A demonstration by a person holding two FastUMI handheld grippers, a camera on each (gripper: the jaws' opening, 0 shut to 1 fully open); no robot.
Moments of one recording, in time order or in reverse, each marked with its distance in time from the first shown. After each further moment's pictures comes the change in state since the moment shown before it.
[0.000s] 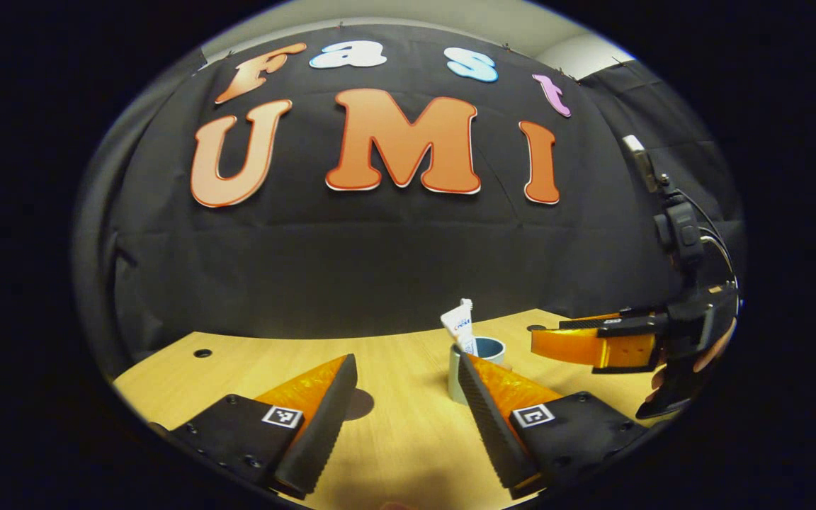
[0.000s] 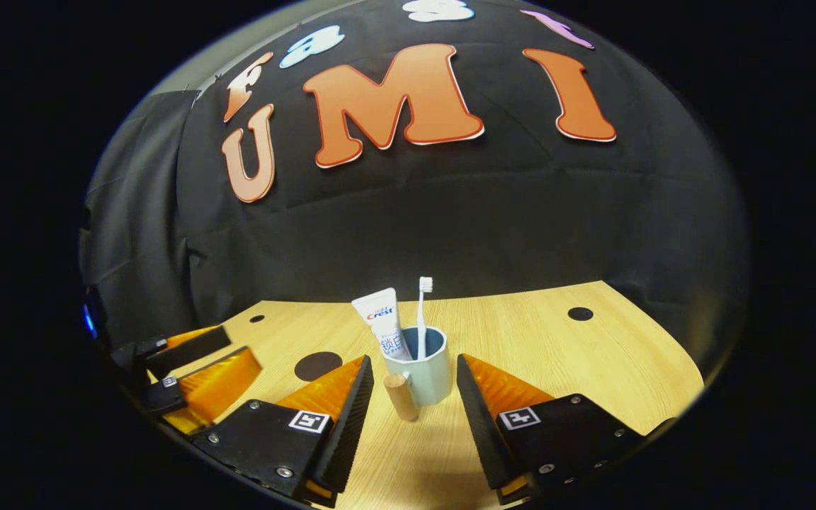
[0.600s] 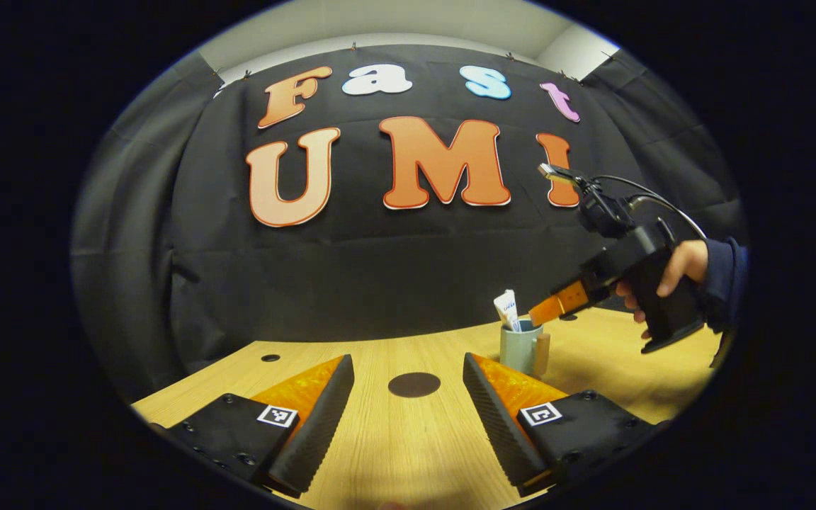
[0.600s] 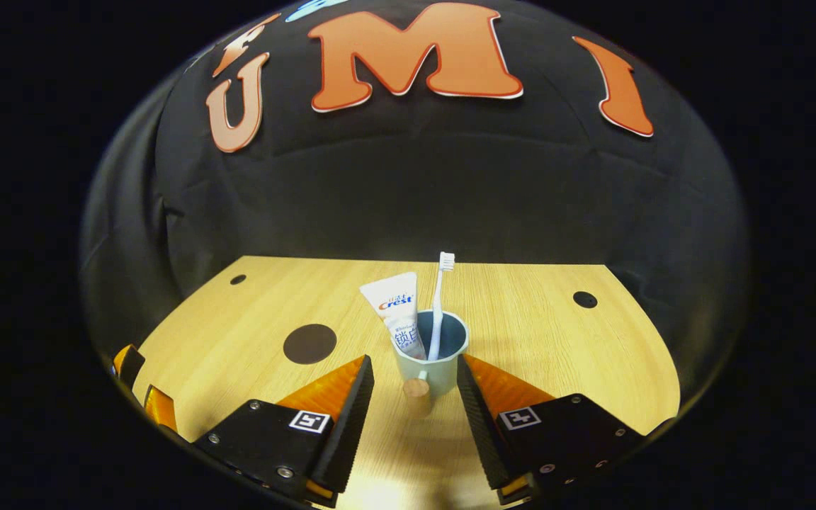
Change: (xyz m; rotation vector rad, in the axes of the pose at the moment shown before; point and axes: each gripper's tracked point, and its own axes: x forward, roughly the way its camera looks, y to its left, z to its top) left arm -0.089 0.068 -0.023 0.063 -0.018 0.144; right arm 0.037 0.018 -0.004 -0.090 0.278 -0.099
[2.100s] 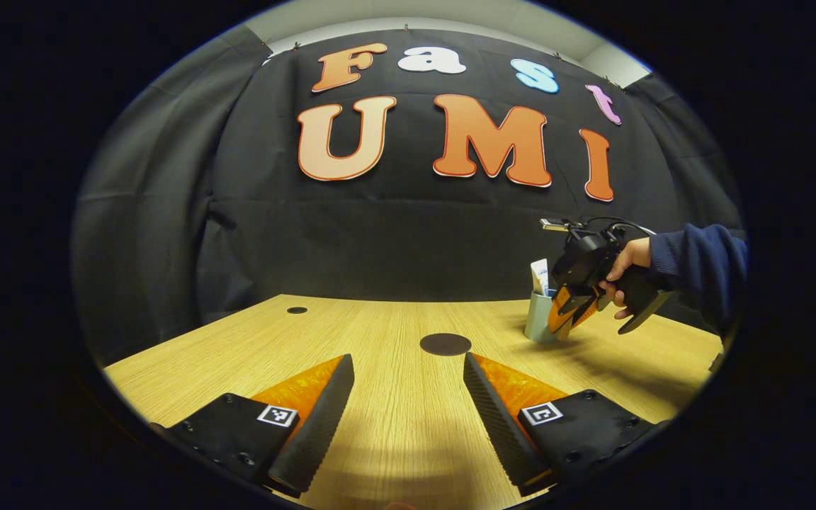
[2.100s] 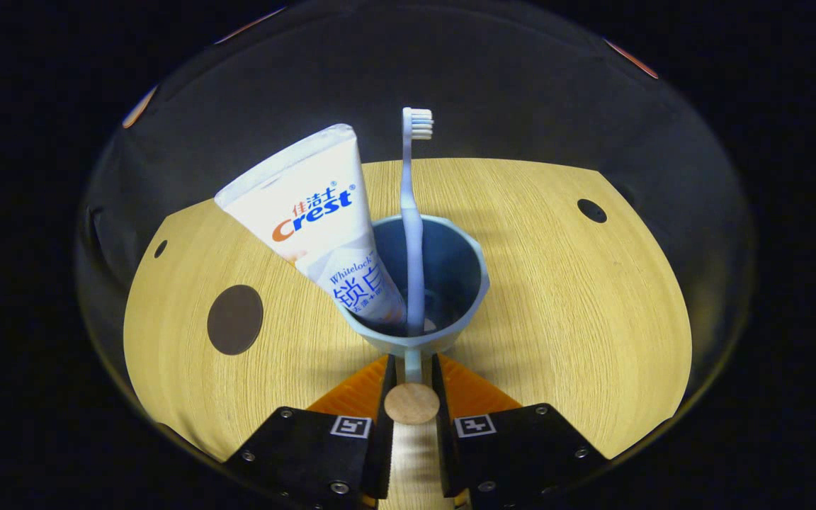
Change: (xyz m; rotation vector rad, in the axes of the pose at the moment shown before) left arm -0.029 0.036 -0.061 -0.144 0.089 0.079; right arm 0.068 -0.009 -0.083 0.152 0.418 -0.168
